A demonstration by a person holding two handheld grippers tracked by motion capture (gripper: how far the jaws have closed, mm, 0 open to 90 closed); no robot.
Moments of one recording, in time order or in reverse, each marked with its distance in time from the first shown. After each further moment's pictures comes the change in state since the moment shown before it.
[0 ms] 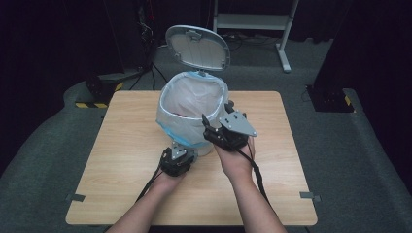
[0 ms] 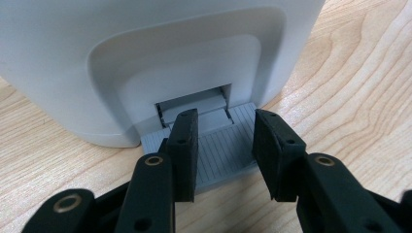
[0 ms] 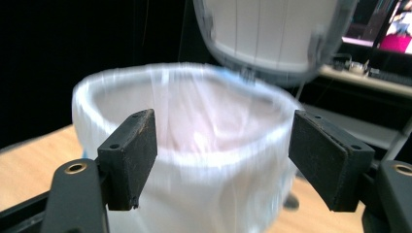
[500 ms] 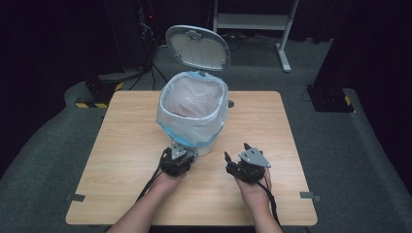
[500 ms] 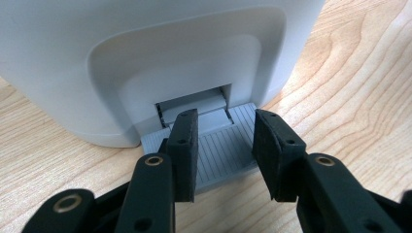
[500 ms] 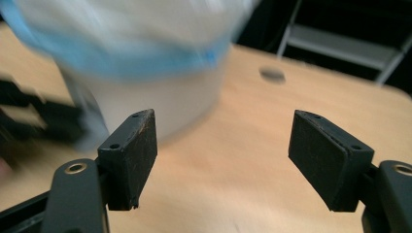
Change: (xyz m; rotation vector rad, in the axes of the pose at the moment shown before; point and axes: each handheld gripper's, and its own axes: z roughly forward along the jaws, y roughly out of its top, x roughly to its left) left arm 0.000 0.000 0.000 -0.002 -0.003 -0.002; right arm -0.028 -0.130 -0.030 0.248 -0.041 0.040
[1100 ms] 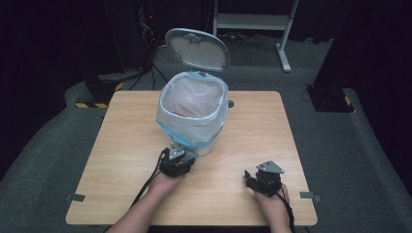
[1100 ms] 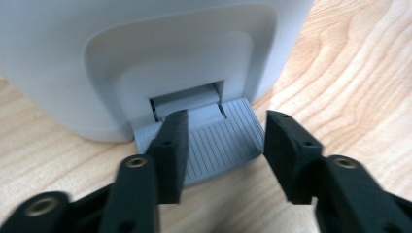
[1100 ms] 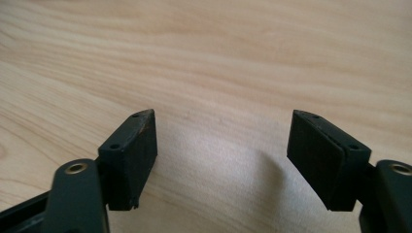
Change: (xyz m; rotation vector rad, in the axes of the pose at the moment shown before) left arm 0.006 -0.002 -0.006 0.007 -0.070 -0.053; right arm -0.049 -0.076 0.004 0.309 -0.034 0.044
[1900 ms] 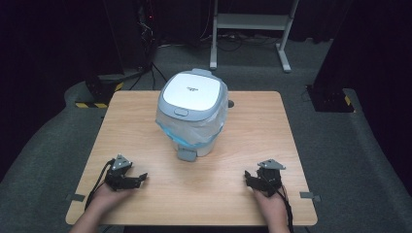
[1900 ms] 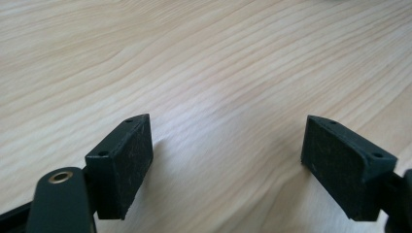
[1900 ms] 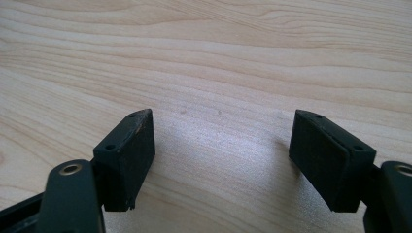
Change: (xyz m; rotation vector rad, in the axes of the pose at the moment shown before) left arm 0.107 -0.079 -0.104 0.114 0.090 -0.006; right arm -0.005 0.002 0.005 0.054 0.031 0.072
